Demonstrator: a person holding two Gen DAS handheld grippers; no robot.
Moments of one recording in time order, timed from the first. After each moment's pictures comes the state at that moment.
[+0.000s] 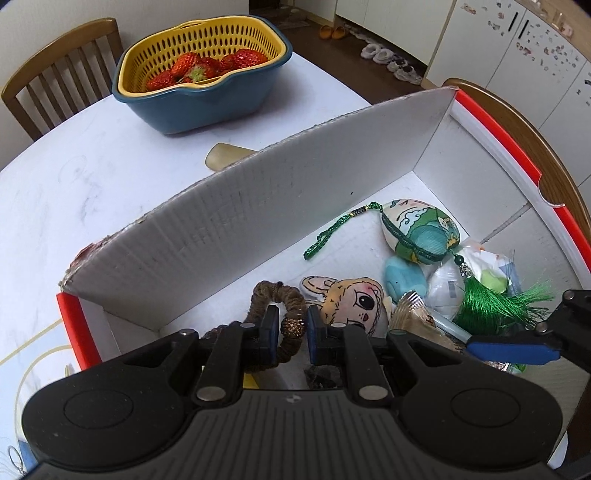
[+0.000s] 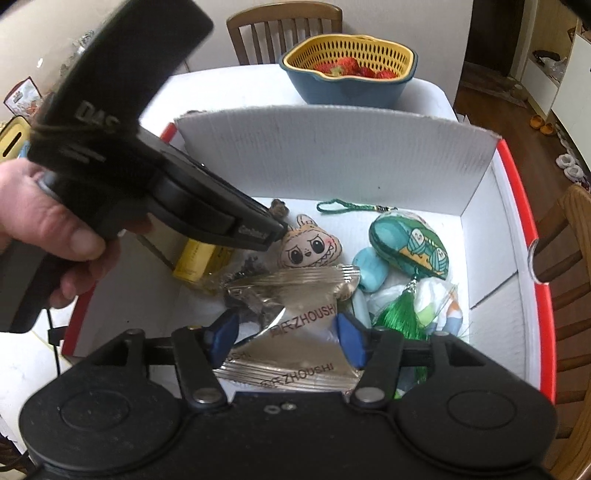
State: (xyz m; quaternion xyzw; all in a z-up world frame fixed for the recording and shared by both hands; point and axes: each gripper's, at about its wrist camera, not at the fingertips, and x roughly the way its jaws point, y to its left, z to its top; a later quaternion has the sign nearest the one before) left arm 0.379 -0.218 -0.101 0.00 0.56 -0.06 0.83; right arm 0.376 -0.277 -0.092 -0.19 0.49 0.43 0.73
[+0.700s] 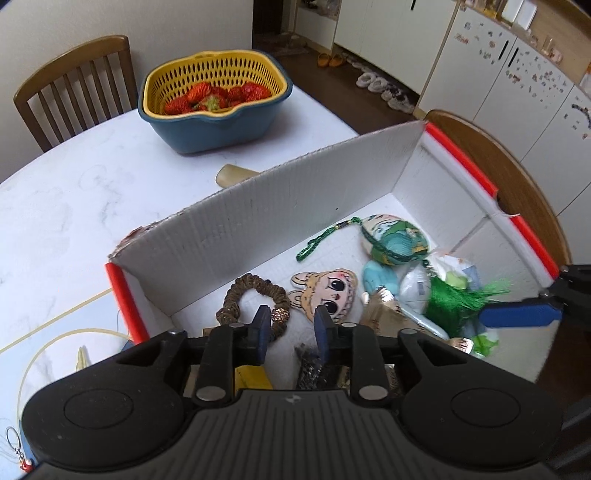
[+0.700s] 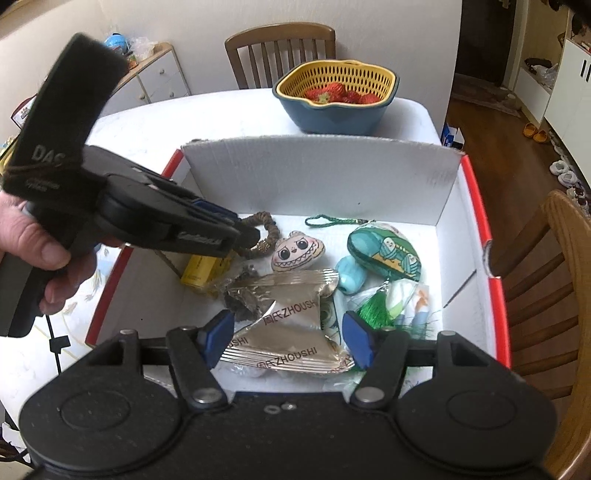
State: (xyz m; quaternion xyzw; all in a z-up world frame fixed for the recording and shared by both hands) left arm 0.342 -0.210 -0.066 -0.02 0.51 -0.07 0.85; right arm 0.374 -0.302 -0.068 -0.17 0.47 0.44 0.75
